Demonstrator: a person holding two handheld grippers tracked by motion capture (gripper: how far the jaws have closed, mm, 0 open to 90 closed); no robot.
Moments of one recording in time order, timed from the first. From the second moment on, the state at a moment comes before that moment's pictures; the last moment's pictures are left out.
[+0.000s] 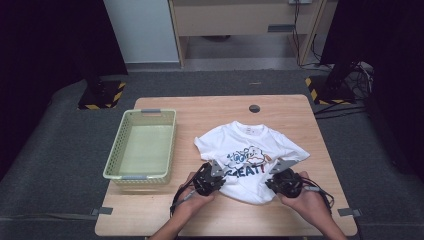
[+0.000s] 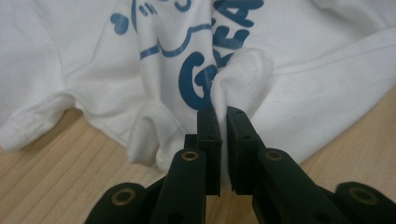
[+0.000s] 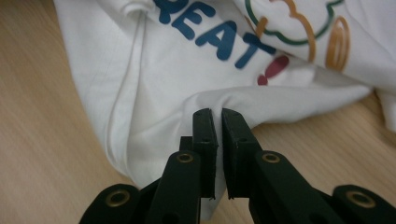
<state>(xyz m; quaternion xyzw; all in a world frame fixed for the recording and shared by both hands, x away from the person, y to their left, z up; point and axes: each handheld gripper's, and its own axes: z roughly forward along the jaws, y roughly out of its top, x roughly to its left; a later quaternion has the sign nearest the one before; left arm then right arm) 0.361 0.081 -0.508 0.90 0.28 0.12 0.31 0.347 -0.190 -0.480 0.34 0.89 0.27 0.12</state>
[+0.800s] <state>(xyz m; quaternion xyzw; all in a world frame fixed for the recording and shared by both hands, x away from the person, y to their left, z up) 0.367 0.081 -0.514 0.90 0.29 0.12 0.31 0.360 -0.203 -0.479 0.36 0.89 0.24 0.14</state>
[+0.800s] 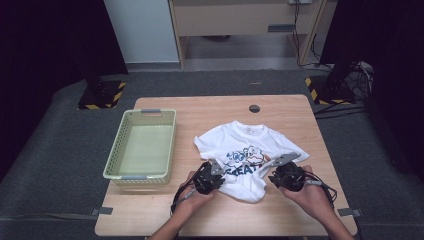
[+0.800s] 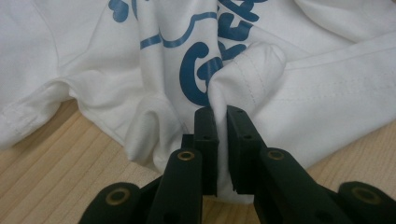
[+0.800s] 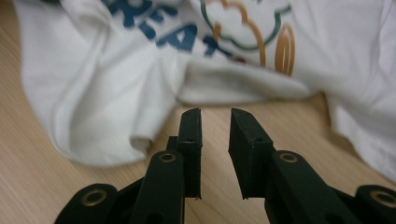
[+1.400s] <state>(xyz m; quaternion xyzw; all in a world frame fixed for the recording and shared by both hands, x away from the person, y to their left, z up) 0.367 0.081 -0.515 0.90 0.28 0.12 0.31 0.365 -0.160 -0.510 0.37 0.88 0.29 0.09</state>
